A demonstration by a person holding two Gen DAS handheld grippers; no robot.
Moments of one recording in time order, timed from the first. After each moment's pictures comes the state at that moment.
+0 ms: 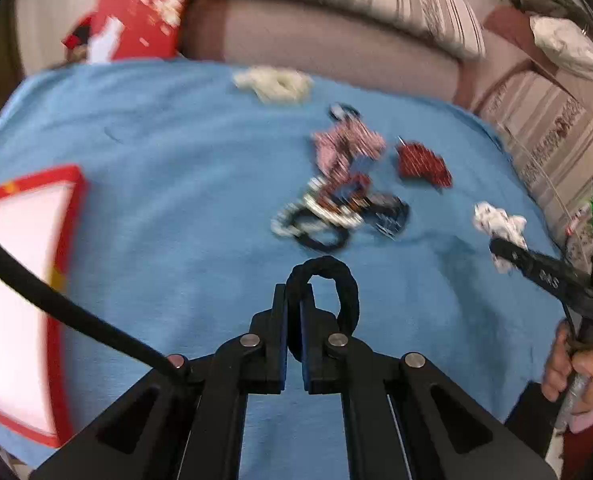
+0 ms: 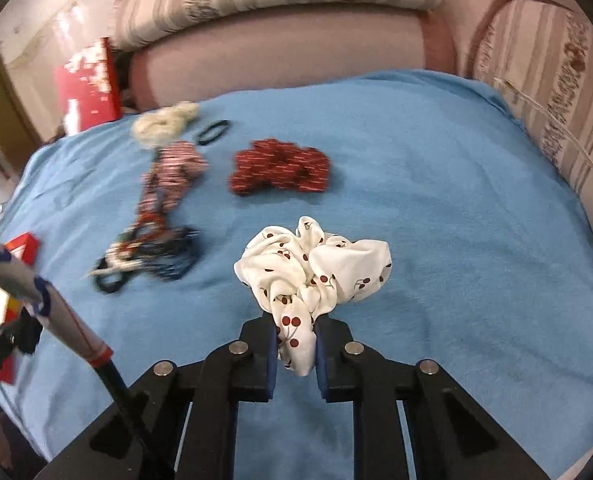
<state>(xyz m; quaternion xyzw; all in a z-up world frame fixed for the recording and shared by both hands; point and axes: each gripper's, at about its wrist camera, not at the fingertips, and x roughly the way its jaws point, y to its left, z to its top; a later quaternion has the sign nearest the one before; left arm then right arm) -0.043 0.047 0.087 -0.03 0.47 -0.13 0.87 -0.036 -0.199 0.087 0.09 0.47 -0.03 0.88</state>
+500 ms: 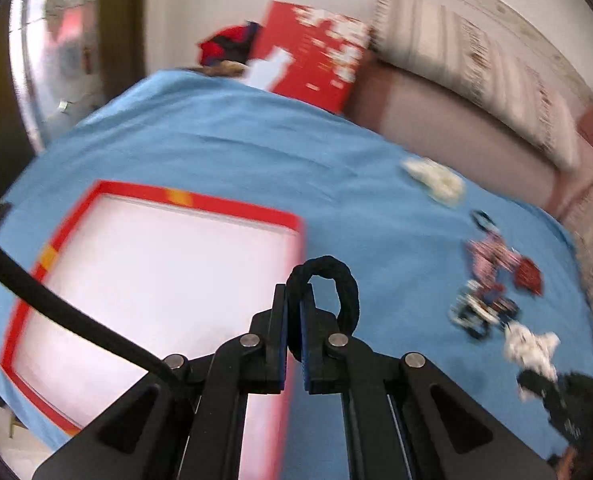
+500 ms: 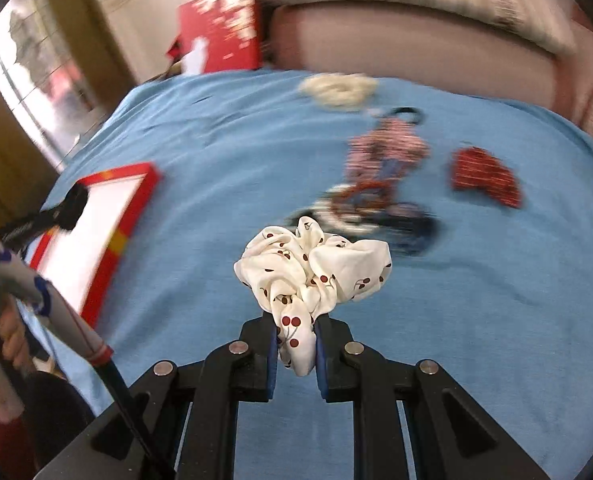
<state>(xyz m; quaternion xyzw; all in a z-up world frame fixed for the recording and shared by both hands) -0.020 0.233 0.117 -0.09 0.41 0.05 0.91 -0.021 -0.022 0.099 0.04 0.50 0.13 0.86</state>
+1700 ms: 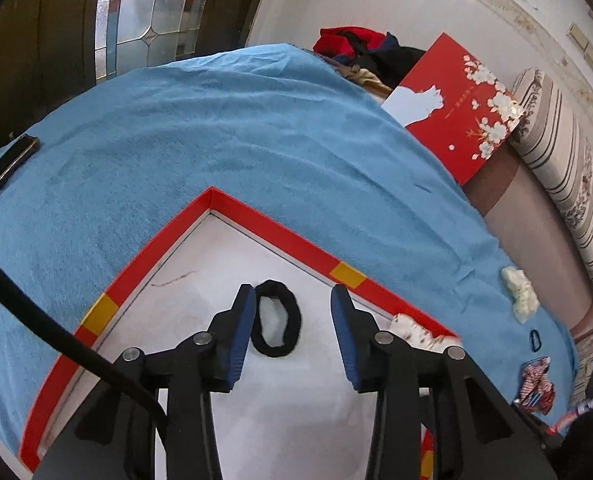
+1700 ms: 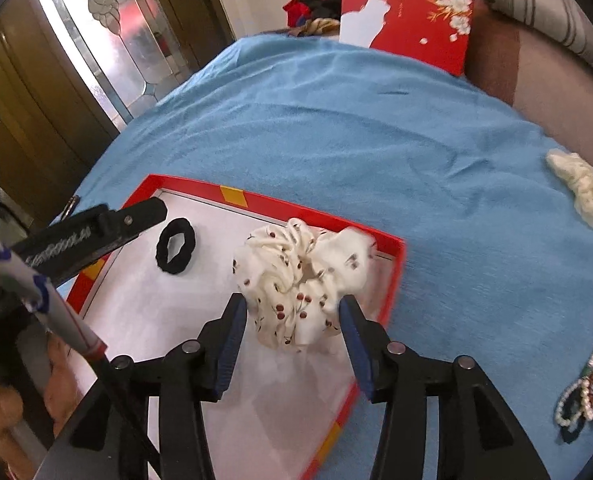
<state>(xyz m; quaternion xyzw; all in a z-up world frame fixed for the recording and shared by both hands) 0.032 0.393 0.084 -0.25 0.40 0.13 0.87 0.097 0.217 0.077 -0.01 0.50 0.24 0.83</state>
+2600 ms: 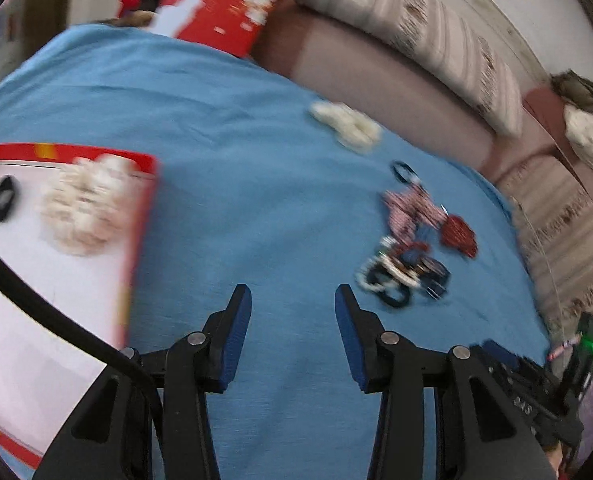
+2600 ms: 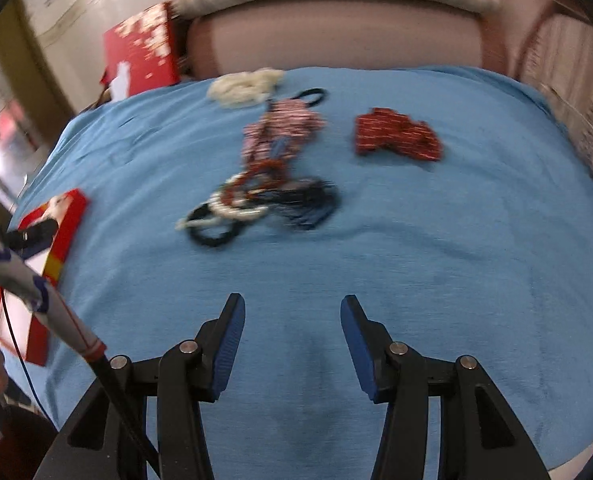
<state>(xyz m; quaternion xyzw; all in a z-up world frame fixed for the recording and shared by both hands) -0.007 0.141 0.083 -0.15 0.47 -0.12 0.86 -0.041 -0.122 0.075 0.09 0.48 0.00 0.87</state>
